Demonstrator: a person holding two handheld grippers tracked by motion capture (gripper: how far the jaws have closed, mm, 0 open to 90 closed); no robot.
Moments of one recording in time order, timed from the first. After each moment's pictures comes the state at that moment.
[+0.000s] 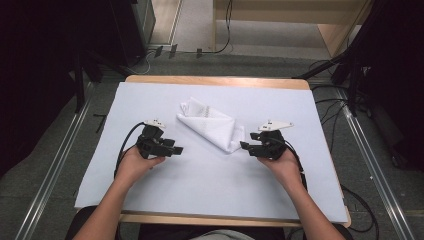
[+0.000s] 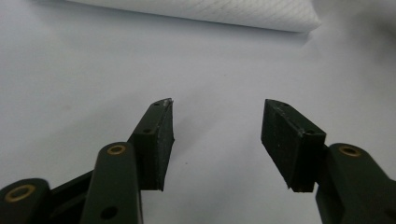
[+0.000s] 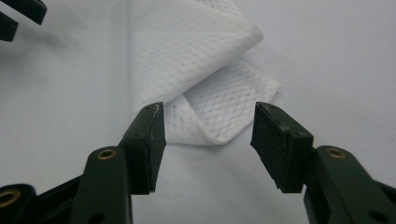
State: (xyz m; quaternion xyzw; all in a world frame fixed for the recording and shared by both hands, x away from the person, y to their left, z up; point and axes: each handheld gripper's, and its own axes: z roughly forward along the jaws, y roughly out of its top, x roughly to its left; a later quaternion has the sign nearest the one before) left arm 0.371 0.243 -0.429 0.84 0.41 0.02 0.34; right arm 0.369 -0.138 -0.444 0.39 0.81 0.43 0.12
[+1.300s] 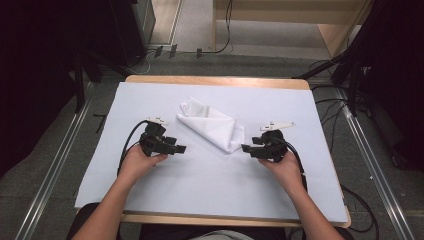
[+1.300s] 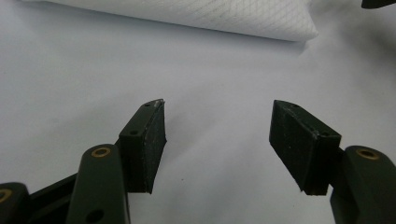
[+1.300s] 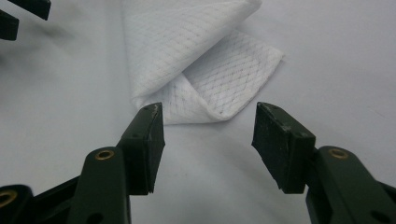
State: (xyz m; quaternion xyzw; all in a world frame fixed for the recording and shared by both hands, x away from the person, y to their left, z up) left arm 0.380 0.239 -0.432 0.84 0.42 0.00 0.35; right arm 0.368 -0.143 -0.448 0.43 0.80 0.41 0.08
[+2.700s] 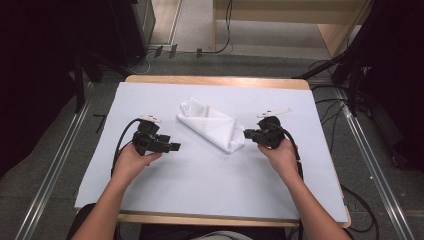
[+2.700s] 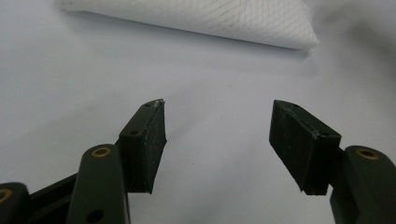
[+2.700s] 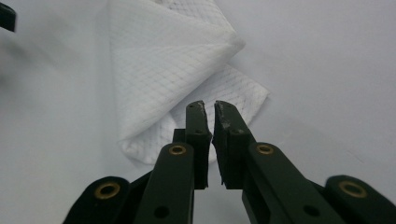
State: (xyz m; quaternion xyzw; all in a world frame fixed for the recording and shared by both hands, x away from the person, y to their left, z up) left arm 0.373 0.252 -0.416 0.83 0.44 0.01 0.35; right arm 0.401 -0.134 -0.431 0.44 0.80 0.39 0.07
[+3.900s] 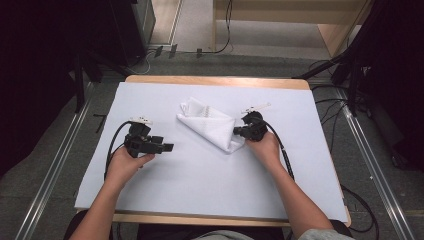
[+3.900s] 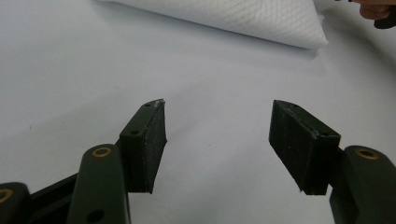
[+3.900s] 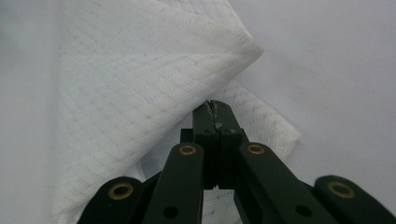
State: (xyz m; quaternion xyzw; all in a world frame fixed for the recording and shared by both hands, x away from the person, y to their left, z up) left arm 0.366 0.272 -0.417 0.81 0.46 0.02 0.36; right arm 0.447 -0.100 -0.468 0.43 0.82 0.38 0.05
